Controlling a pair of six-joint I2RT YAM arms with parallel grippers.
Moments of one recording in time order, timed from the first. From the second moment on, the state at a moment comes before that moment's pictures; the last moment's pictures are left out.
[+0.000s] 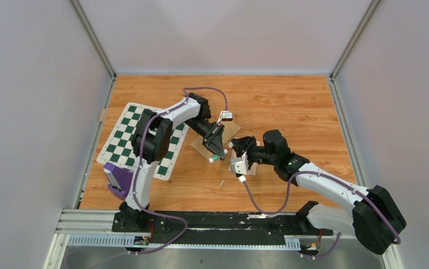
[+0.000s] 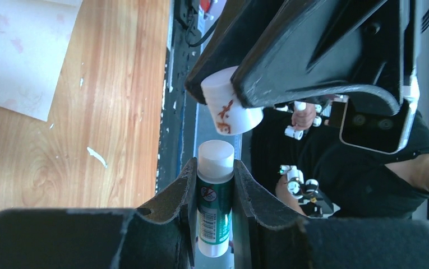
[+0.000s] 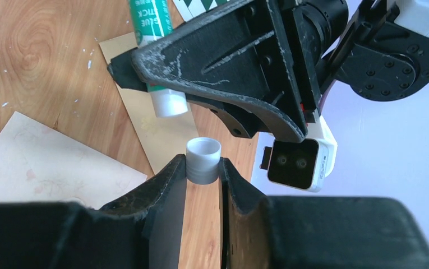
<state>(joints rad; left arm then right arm) -0.54 2.24 1.74 -1.54 1.32 0.68 0.68 1.13 0.56 0.15 -0.47 -1.40</state>
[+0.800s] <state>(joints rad) -0.54 2.24 1.74 -1.56 1.38 0.68 0.73 1.14 0.60 0.07 -0.45 -1.47</state>
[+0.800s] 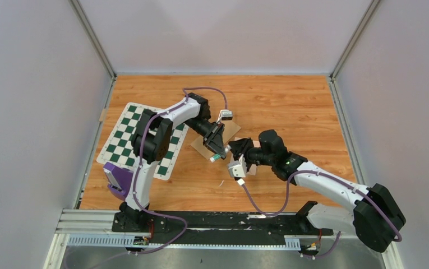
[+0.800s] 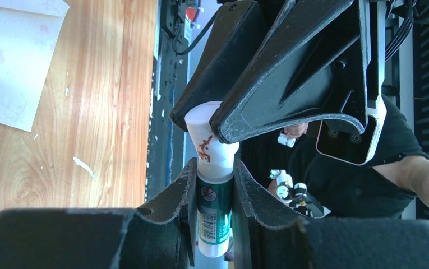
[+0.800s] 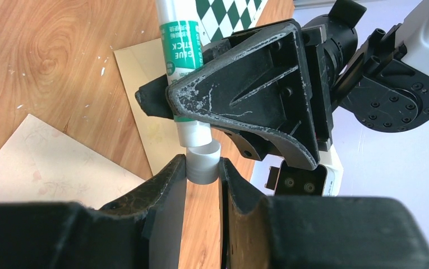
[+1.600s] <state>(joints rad) -0.54 2.25 1.74 -1.58 1.39 0.67 0.76 1.13 0.65 -0.06 -0.42 -1.55</state>
